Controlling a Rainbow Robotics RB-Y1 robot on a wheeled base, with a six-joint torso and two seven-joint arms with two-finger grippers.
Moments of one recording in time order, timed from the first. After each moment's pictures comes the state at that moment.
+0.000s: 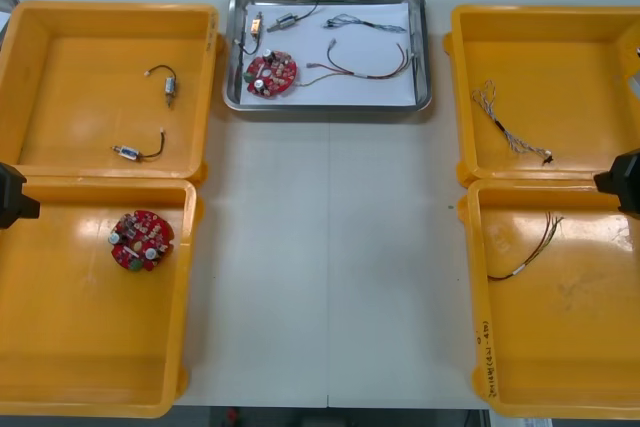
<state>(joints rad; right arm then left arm) -0.19 -0.66 -0.33 -2.46 -0.71 1.92 1.54 -0.14 0.84 0.33 -2.26 0.91 1.91 -1.09</state>
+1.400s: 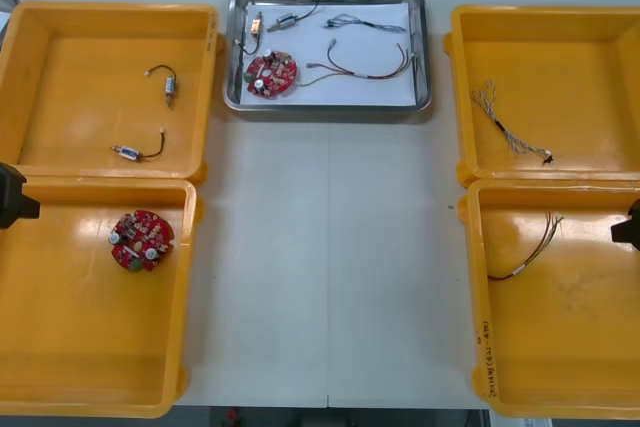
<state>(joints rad) -0.11 -0.57 -0.44 -2.19 -0.70 1.92 1.48 -0.14 0.84 0.33 -2.26 0.91 1.91 -1.09</state>
